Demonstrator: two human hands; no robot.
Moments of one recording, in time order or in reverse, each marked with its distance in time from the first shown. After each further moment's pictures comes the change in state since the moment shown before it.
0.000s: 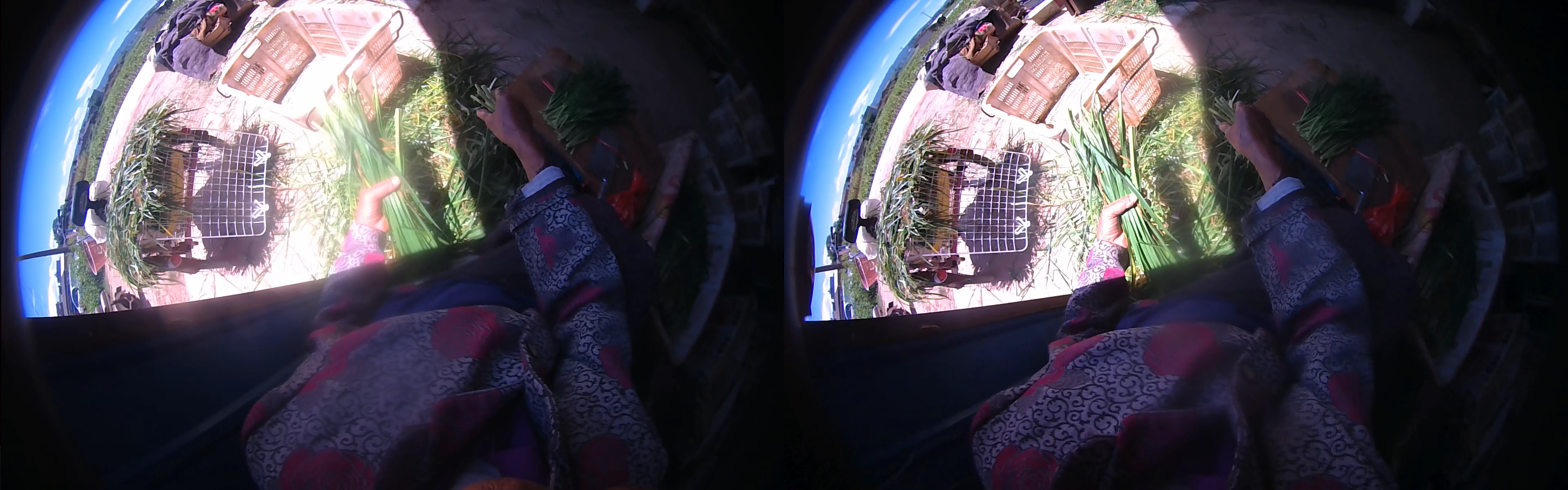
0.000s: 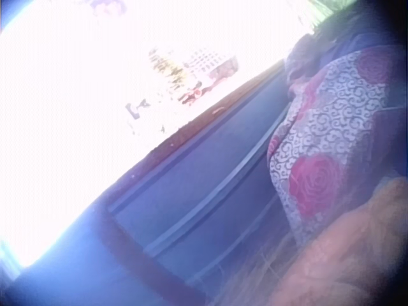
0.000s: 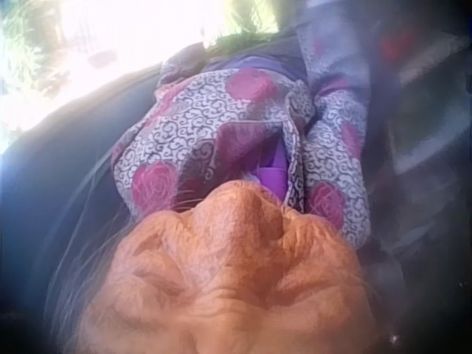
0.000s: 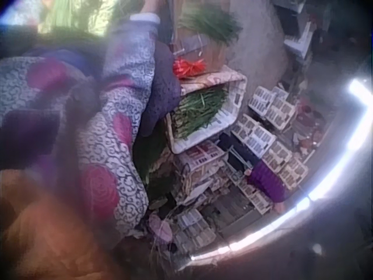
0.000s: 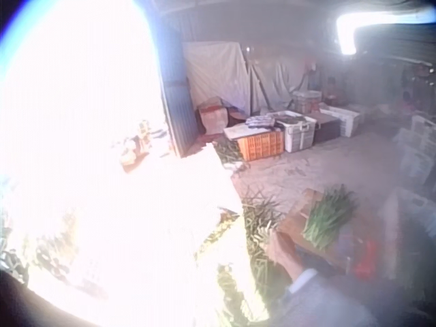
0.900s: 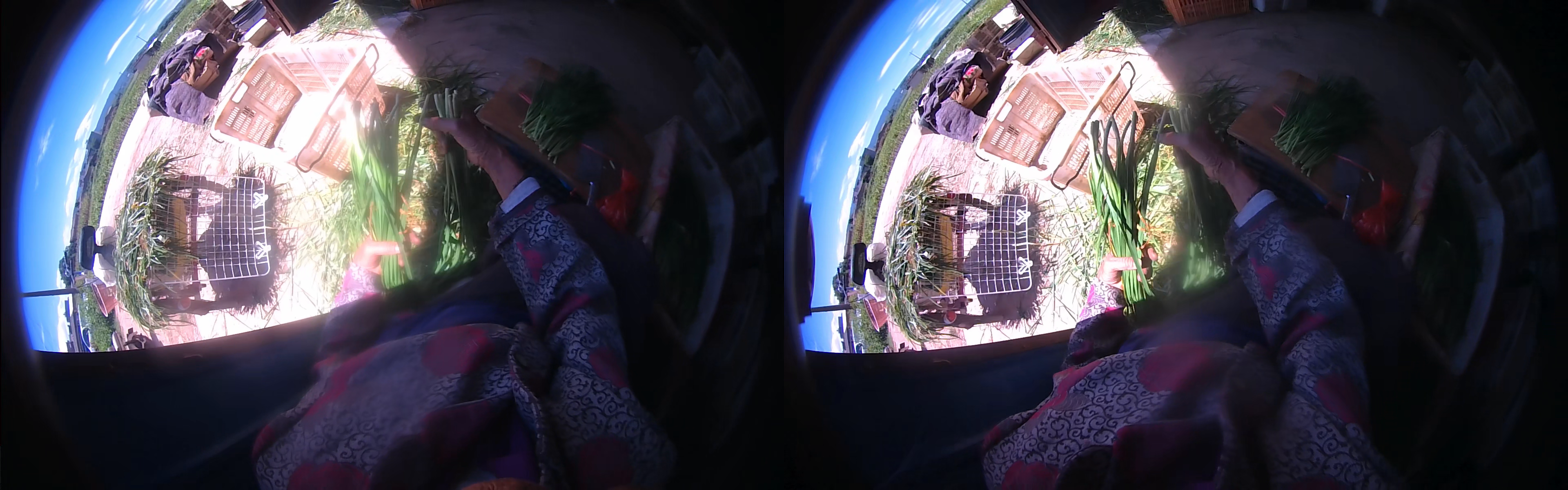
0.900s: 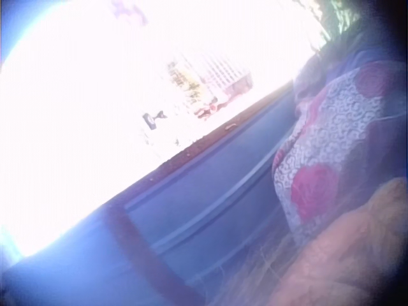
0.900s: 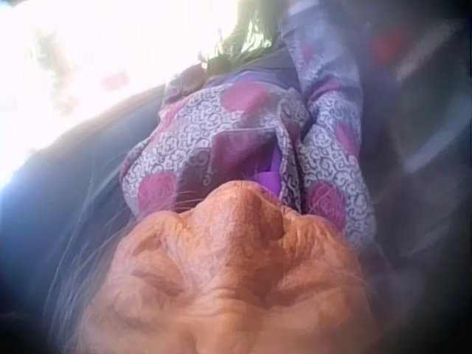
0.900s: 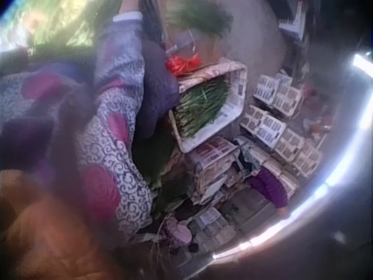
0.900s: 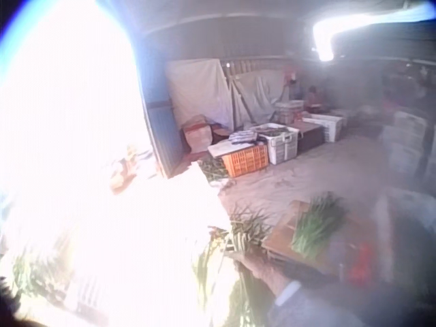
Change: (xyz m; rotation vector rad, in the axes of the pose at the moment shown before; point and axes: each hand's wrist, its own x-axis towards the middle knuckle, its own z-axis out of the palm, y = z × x) left_hand -0.007 -0.008 -0.033 0.252 -0.471 -0.193; right_hand 0.012 -0.047 -0.017 1.183 -0.428 0.233
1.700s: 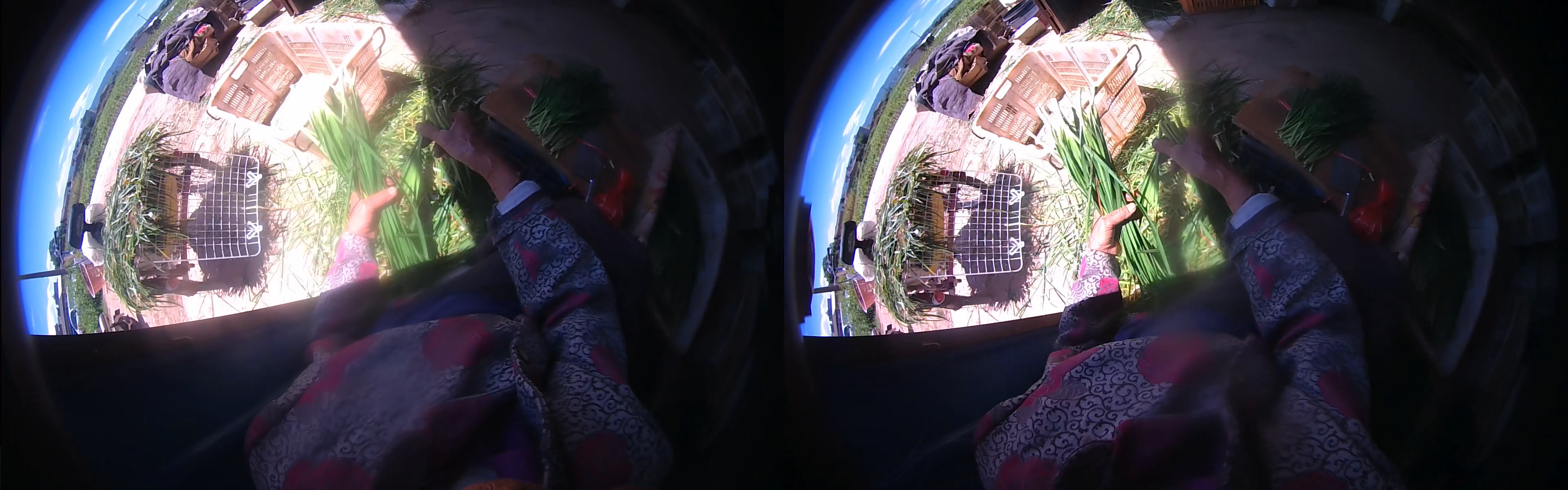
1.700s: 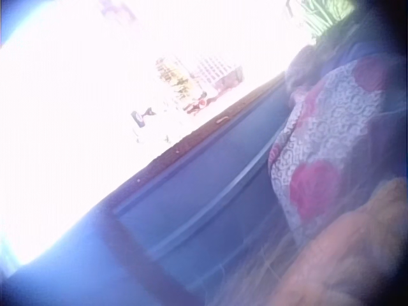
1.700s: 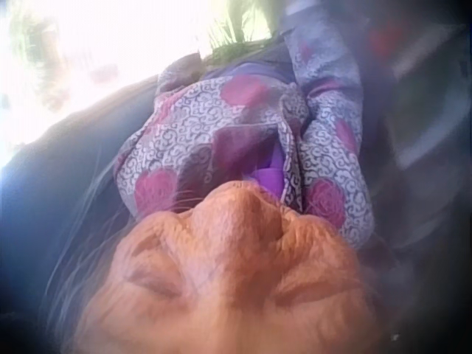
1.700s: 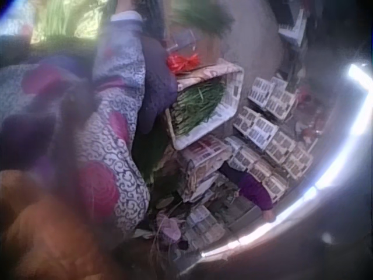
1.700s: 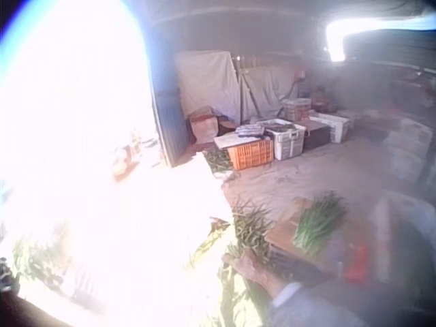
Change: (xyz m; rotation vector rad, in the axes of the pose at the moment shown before) left_hand 0.030 0.020 0.004 0.168 0.417 0.277; right_hand -0.047 -0.027 0.049 -0.457 0.113 0.154
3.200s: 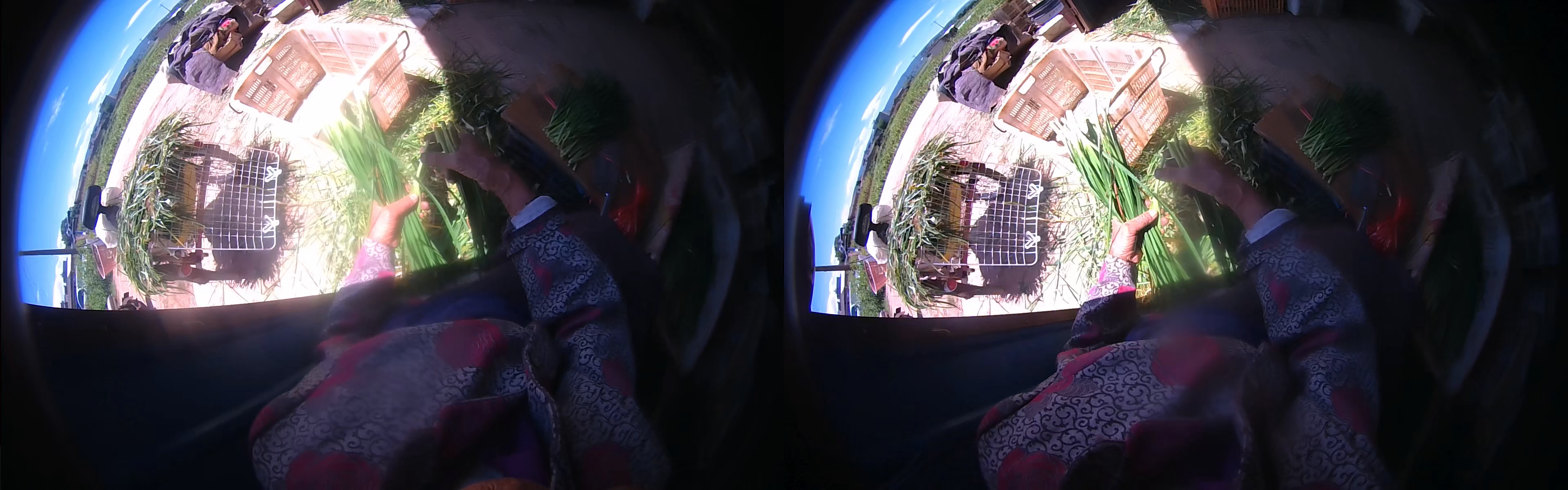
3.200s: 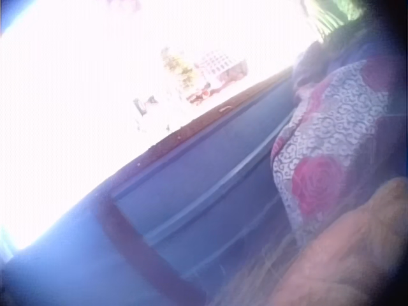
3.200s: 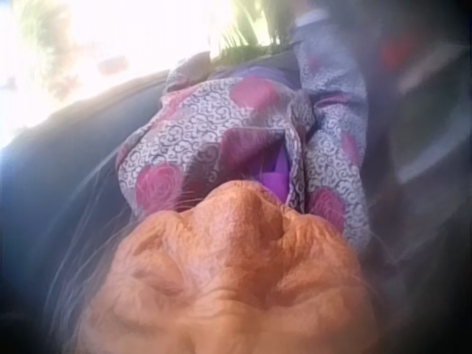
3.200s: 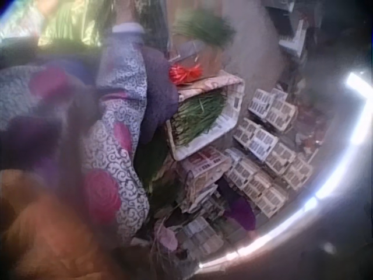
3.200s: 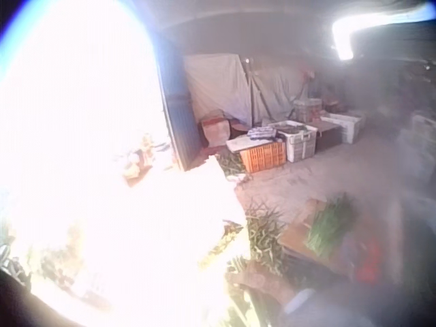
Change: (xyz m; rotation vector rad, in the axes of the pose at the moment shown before) left_hand -0.030 0.018 0.036 -0.117 0.074 -0.001; right_hand -0.004 0.015 0.019 0.247 -0.327 -0.097
